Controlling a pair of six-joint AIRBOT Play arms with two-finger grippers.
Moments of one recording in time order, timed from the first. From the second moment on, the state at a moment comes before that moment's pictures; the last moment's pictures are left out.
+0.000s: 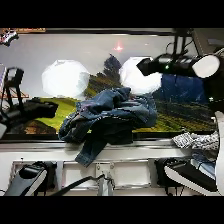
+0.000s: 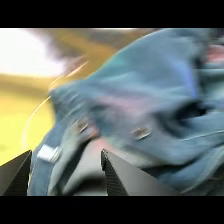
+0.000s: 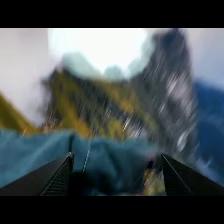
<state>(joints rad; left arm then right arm) -0.23 -0.57 0.79 1.45 -1.11 -1.71 0.18 -1.14 1.33 -1.10 1.01 1.28</state>
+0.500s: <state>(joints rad) -0.20 -0.49 0.44 1.59 -1.15 -1.94 0.18 -1.14 1.22 -0.96 1.03 1.24</state>
